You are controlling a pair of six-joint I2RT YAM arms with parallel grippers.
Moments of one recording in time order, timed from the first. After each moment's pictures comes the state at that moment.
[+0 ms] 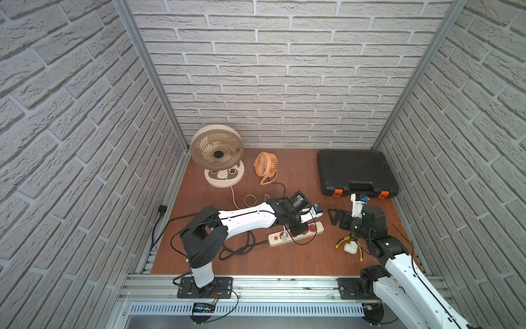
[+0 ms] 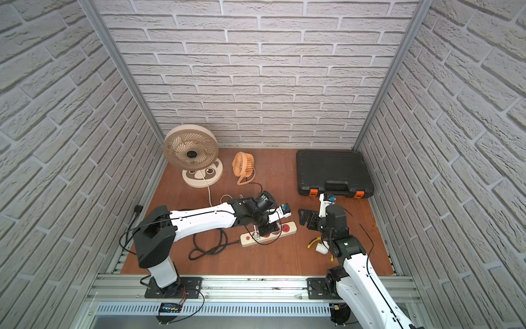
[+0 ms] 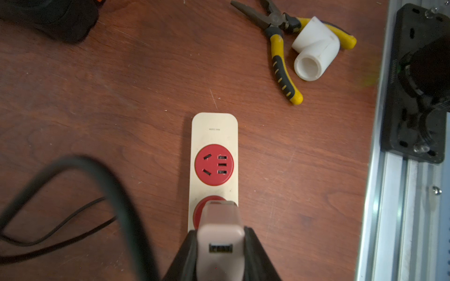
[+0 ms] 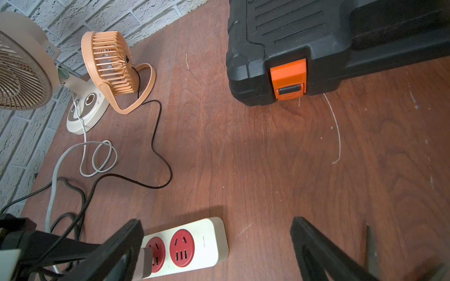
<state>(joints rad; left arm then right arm) -0.85 1.62 1.17 -0.41 0.28 0.09 0.28 0.68 0.45 -0.45 0.01 0.49</state>
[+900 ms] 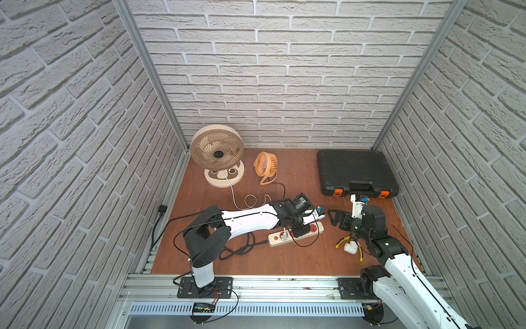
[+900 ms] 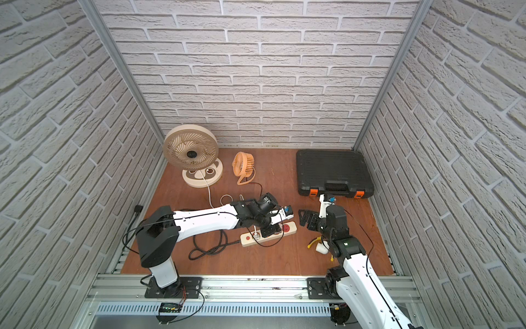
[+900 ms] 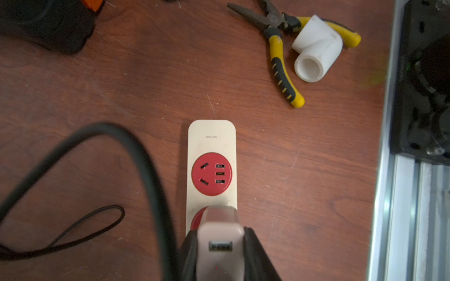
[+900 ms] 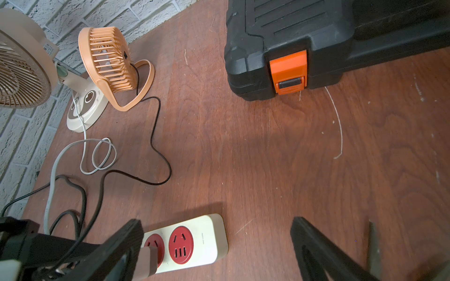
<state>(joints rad) -0.93 1.76 1.20 -0.44 0.22 0.20 0.14 0.67 0.40 -0.36 -0.15 0.49</state>
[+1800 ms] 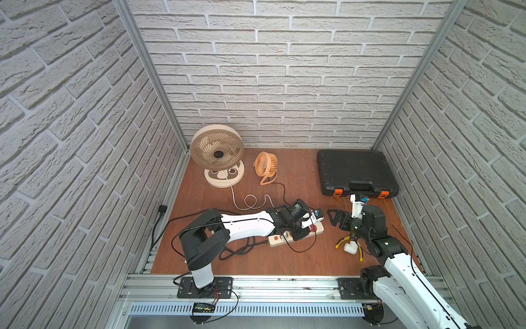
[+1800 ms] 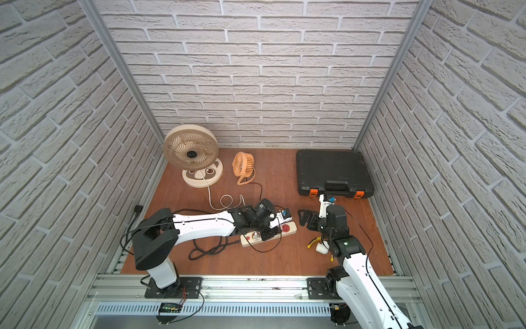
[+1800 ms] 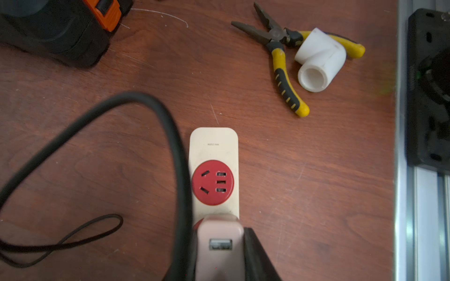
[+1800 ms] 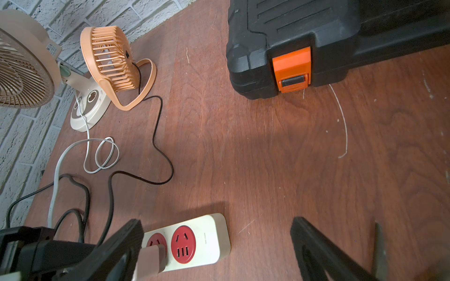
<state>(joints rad) -0.97 1.78 1.13 -0.31 0.15 0.21 0.12 0.68 0.38 -0.35 -0.18 0.50</state>
